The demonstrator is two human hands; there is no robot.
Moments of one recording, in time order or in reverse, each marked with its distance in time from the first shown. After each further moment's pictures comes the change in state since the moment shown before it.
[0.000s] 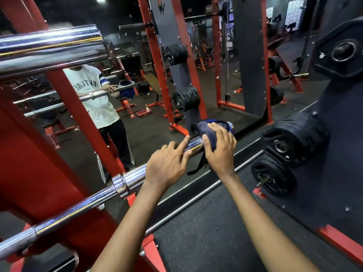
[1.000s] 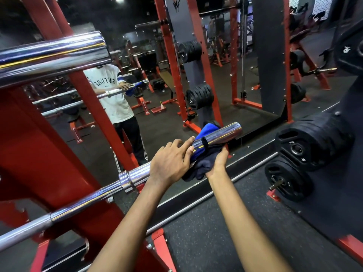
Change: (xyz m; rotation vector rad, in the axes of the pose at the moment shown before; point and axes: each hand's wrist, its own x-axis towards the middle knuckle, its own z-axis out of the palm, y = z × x) left_hand 0.005 0.001 -0.004 -0.010 -0.080 -0.051; right_hand 0.003 -0.048 0.003 1.520 -0.082 1.450
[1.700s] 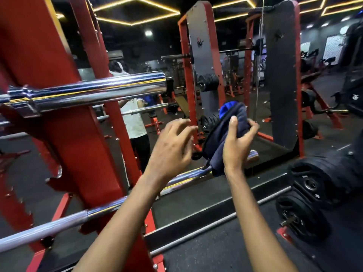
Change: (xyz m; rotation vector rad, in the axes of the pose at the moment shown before) left_hand -0.012 -0.037 -0.139 -0.274 0.445 0.135; right_hand -0.076 -0.029 0.110 -0.671 0.028 -1.086
